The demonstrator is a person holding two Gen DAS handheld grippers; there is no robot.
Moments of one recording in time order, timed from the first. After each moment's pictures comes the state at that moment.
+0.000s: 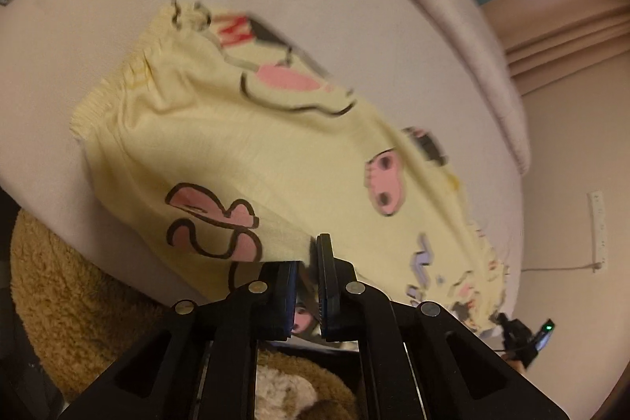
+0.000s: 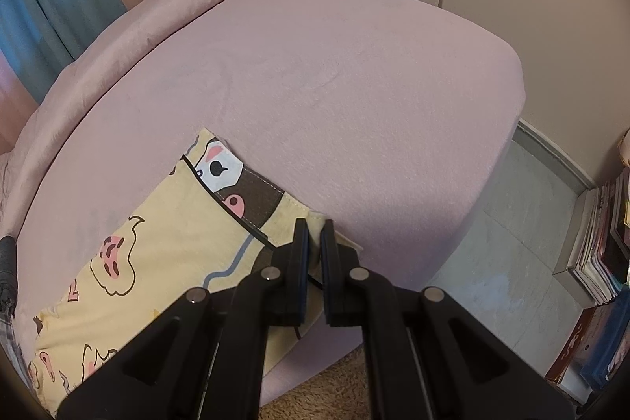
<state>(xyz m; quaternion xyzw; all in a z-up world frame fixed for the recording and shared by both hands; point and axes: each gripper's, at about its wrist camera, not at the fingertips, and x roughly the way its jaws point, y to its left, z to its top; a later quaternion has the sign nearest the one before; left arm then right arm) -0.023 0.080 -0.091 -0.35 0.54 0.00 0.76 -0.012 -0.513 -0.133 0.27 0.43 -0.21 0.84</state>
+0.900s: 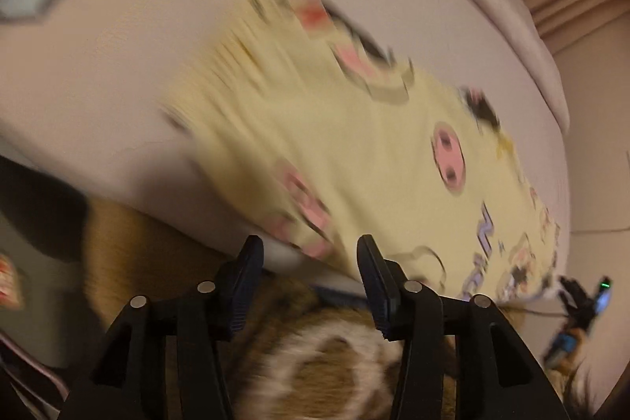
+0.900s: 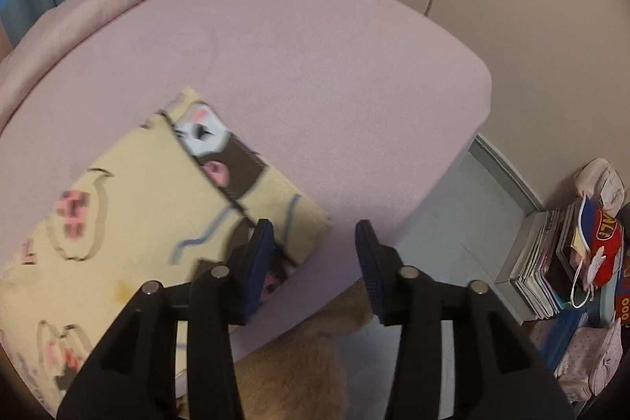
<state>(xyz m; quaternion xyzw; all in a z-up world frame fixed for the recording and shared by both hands) -0.063 0.119 -0.072 -0.25 0.56 0.04 0.79 -0.017 -0.480 -0.103 0.17 0.47 -0.24 0.83</state>
